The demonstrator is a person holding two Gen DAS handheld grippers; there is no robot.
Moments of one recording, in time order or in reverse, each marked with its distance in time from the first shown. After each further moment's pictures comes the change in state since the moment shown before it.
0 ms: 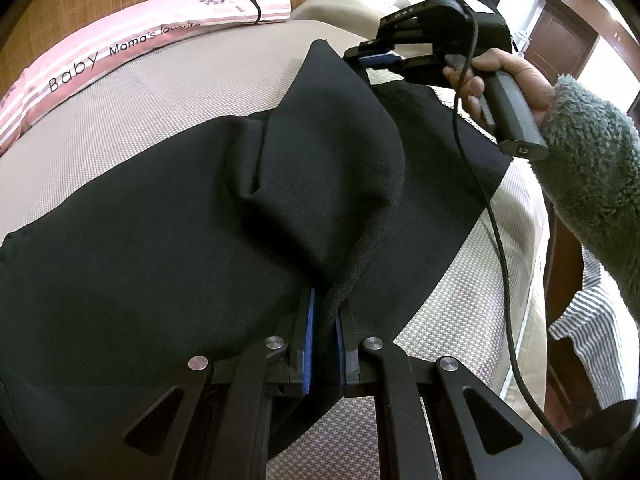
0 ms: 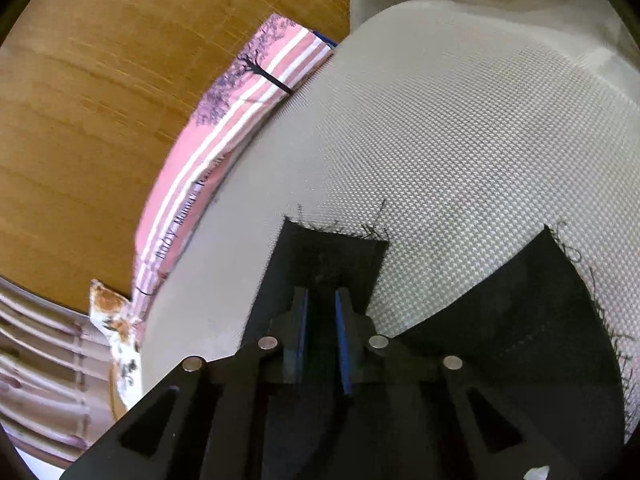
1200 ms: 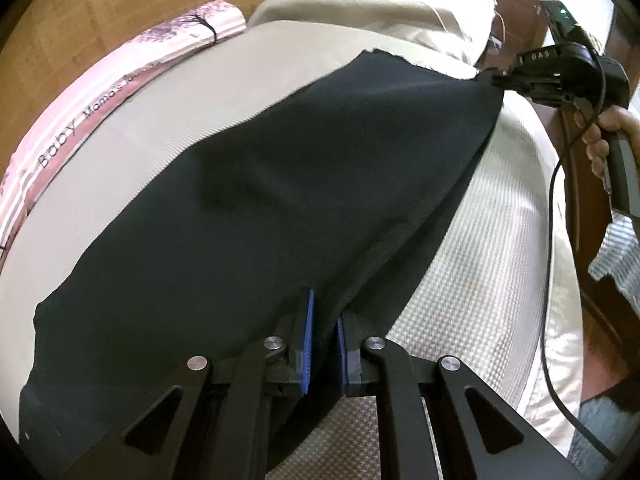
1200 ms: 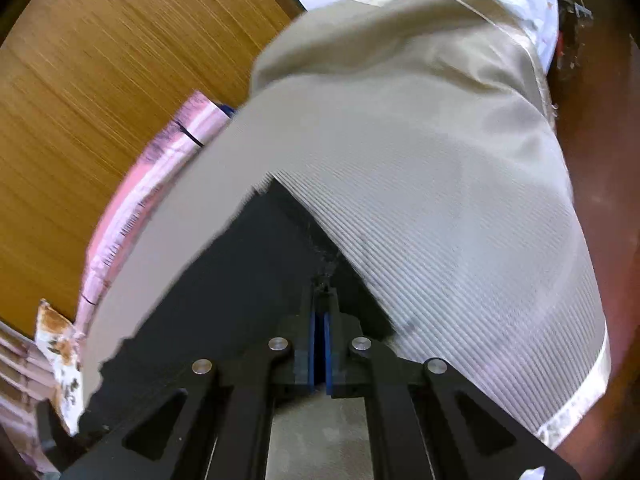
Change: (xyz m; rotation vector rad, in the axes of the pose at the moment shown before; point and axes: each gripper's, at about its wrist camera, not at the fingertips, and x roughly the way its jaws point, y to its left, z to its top) left arm 0.006 -0.042 0.005 0.256 0.044 0.129; right arm -0.163 -0.081 -0.120 0.059 -0.228 -0.265
